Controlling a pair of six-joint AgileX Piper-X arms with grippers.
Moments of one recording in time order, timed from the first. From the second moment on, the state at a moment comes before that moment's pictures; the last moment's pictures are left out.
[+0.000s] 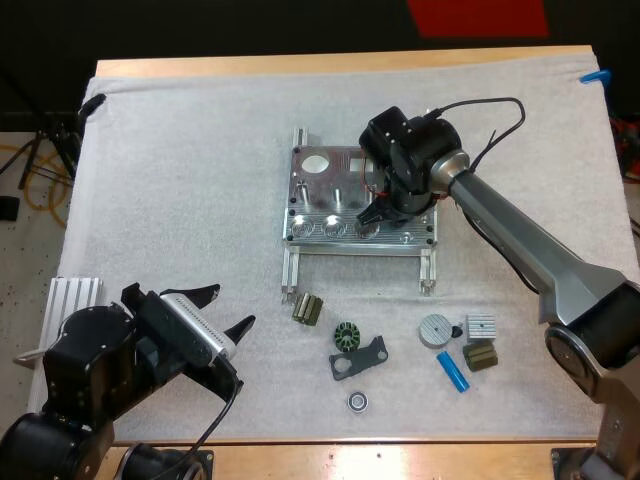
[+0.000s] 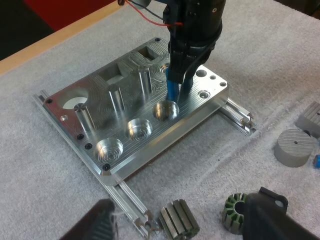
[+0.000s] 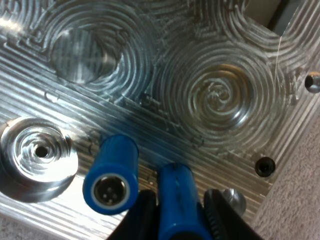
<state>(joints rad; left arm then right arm) -0.30 0.52 -0.87 1.04 0.34 -1.52 0.60 2.00 -1.73 1.22 0.19 -1.77</state>
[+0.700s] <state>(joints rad) -0.30 0.52 -0.87 1.04 0.34 -1.52 0.59 1.91 -1.73 1.18 0.19 -1.81</state>
